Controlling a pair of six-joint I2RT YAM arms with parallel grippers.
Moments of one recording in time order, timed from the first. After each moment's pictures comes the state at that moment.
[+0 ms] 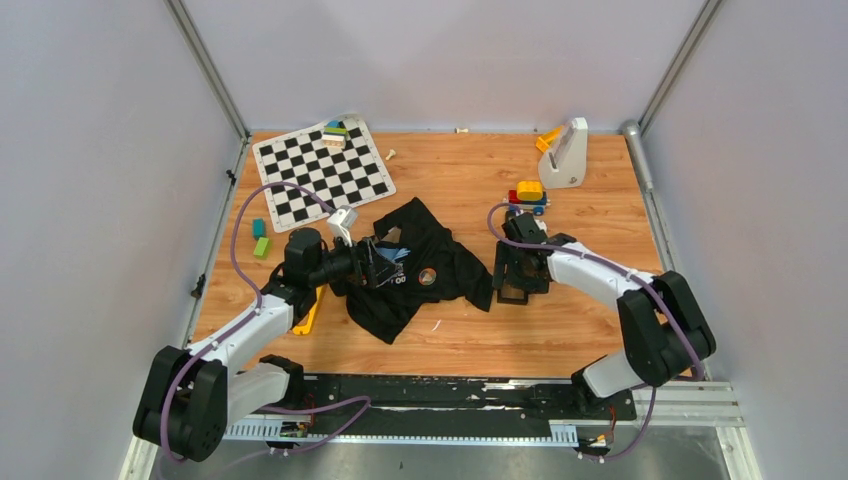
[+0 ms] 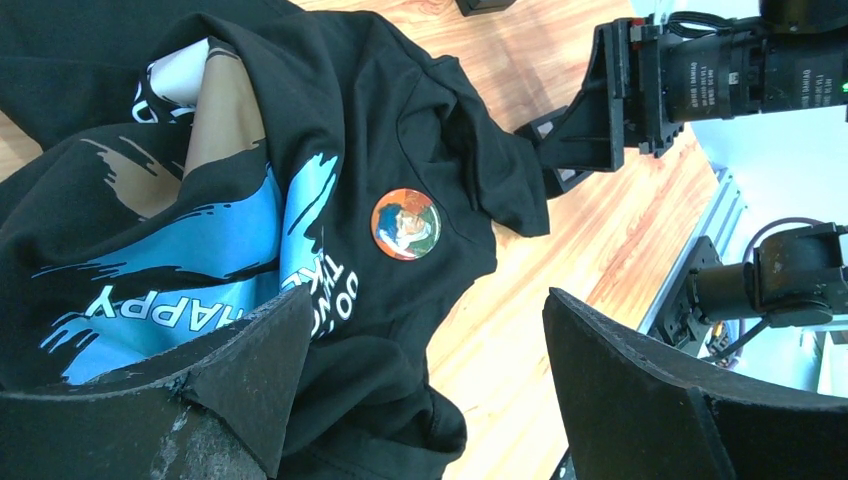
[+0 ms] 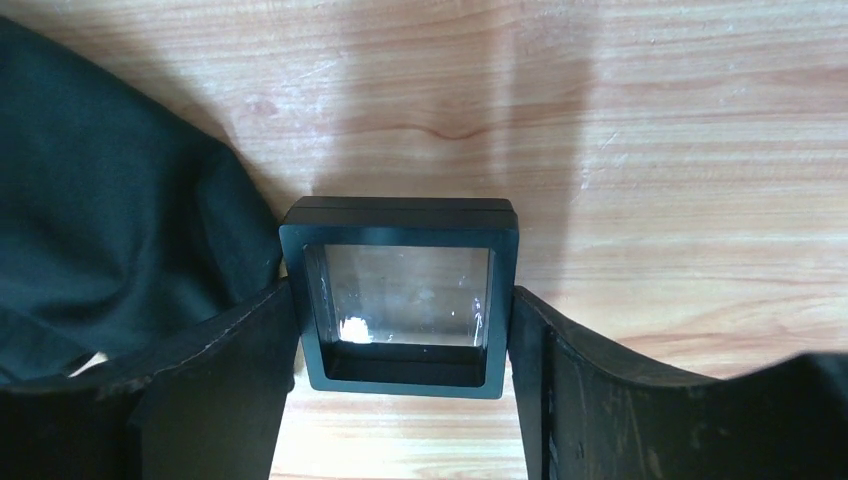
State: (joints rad) left arm -0.32 1.07 0.42 0.27 0.59 -0.43; right arm 0.48 1.50 0.82 -0.52 0.13 0.58
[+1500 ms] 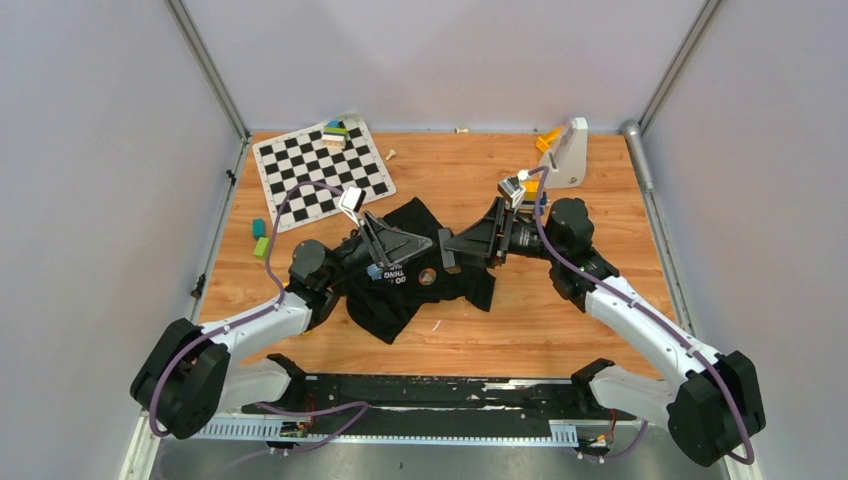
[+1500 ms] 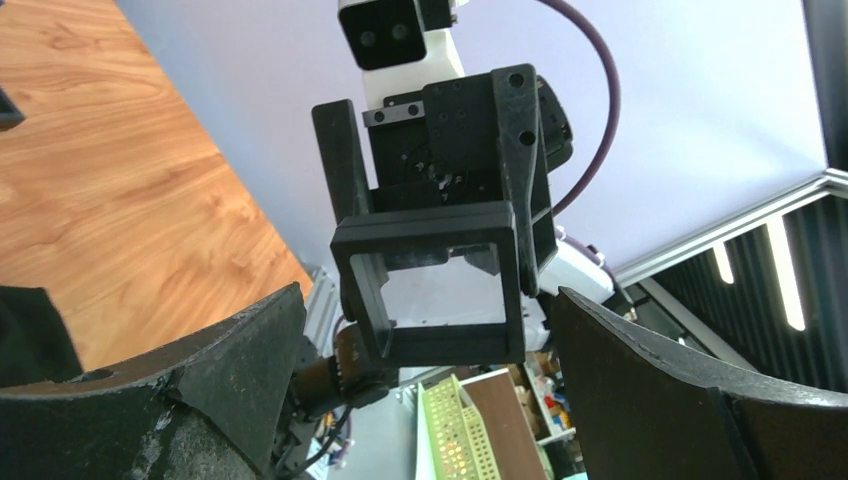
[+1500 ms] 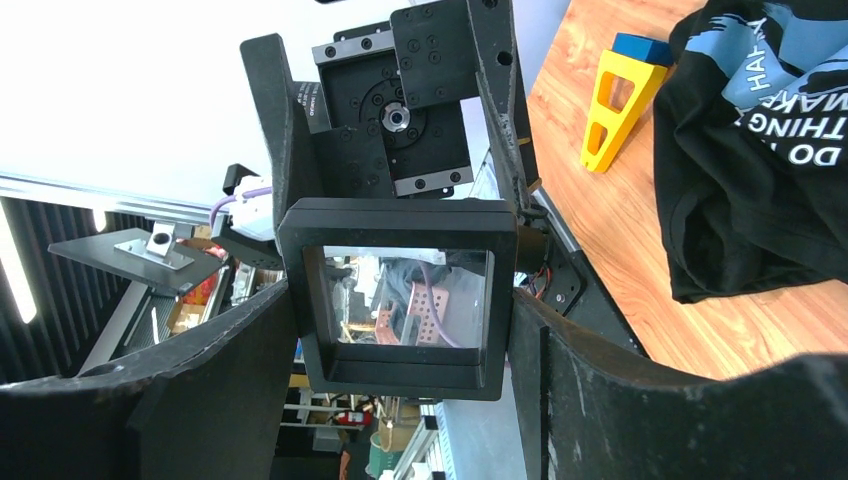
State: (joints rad) left arm -0.59 1.16 0.43 1.05 0.56 -1.31; right arm 0.49 1.09 0.73 0.31 -0.83 1.20
